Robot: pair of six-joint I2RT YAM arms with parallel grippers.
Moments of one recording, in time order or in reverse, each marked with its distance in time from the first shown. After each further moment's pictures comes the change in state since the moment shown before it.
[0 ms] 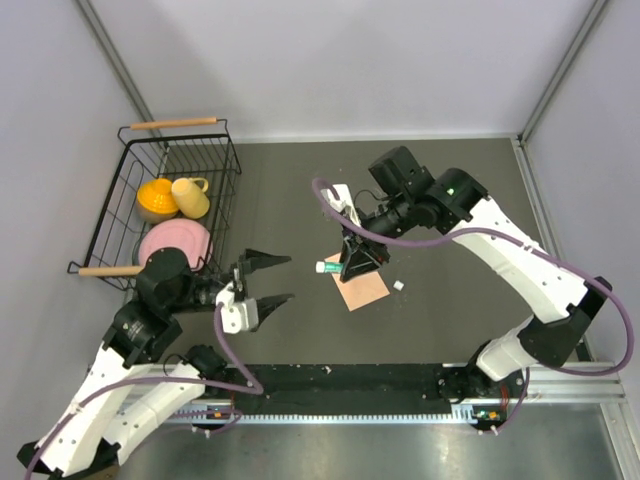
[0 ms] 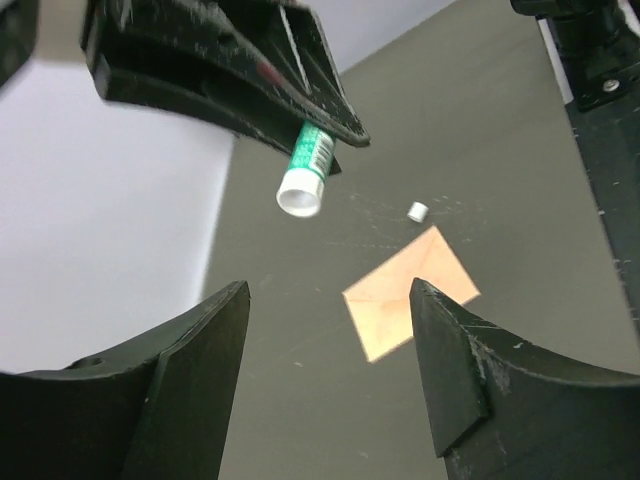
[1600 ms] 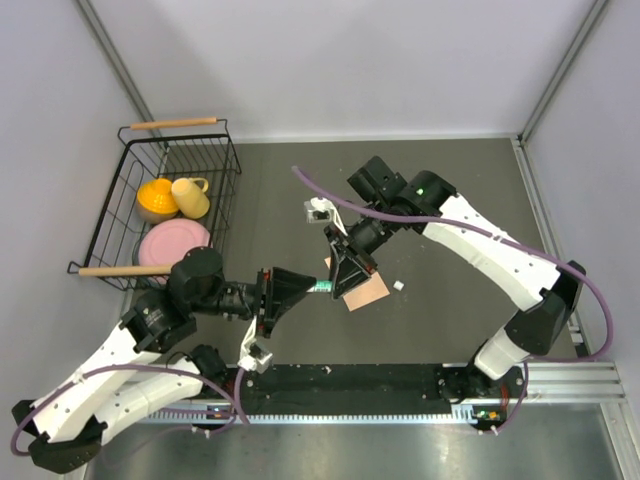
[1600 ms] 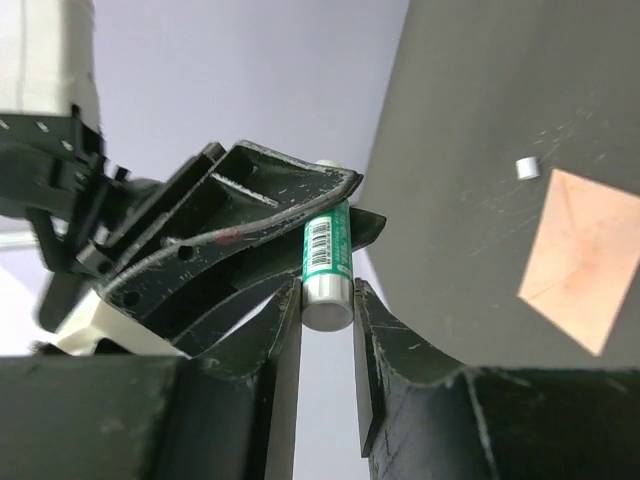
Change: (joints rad) left arm -0.249 0.062 -0.042 -0.022 -0.068 0.945; right arm 0.027 0.096 -0.033 -0.005 -0.266 0.130
